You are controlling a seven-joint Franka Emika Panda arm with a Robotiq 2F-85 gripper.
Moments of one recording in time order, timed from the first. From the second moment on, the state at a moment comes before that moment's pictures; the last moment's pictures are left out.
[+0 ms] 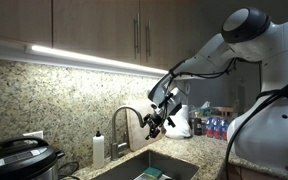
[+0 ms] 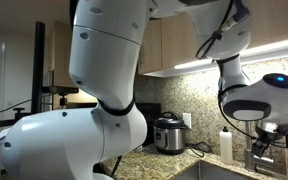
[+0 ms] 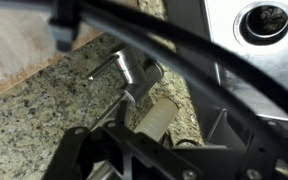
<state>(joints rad) -1.53 0.40 1.28 -2.32 0.76 3.00 -2.44</state>
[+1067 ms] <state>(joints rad) -1.71 0.24 1.49 -2.32 0.63 3.02 -2.08</state>
